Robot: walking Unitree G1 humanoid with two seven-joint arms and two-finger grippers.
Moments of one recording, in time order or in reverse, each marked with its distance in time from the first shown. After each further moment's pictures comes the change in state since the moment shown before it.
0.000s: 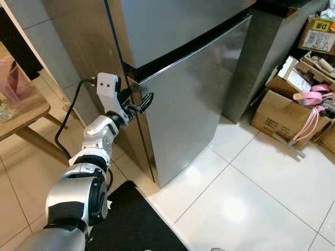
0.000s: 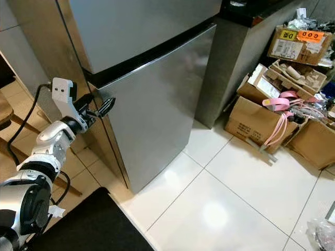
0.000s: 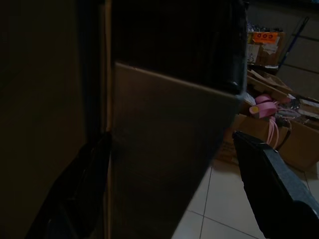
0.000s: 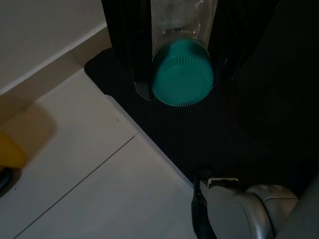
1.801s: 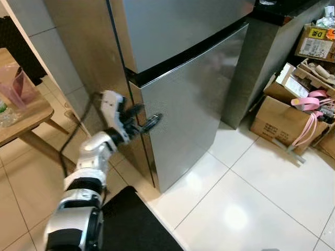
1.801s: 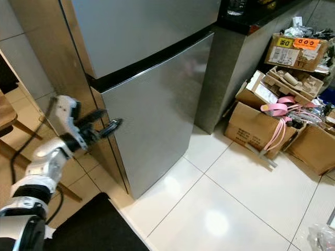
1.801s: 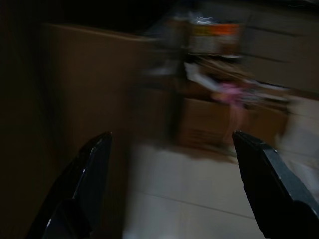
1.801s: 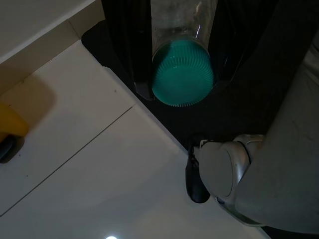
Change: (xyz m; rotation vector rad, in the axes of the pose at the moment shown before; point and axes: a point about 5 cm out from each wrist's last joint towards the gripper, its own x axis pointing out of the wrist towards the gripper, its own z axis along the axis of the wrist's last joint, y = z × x) left arm -0.041 0.008 -0.025 0.002 0.029 -0.011; right arm 0.007 0.004 0.033 0.005 -0.059 0.010
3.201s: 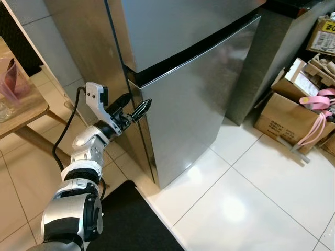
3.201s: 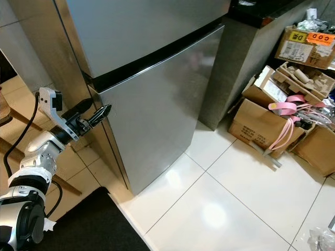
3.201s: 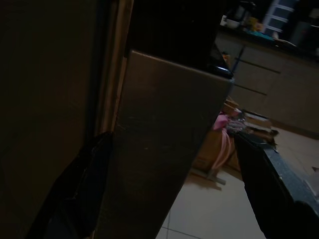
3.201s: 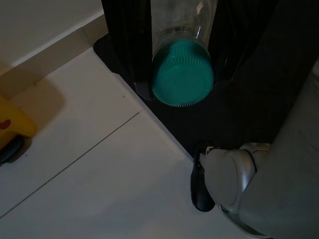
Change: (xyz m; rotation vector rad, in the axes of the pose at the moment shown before) left arm 0.016 -0.017 0.013 -0.096 -0.103 -0.248; right arm -0.003 -0.003 -0.011 -0.002 0.018 0.003
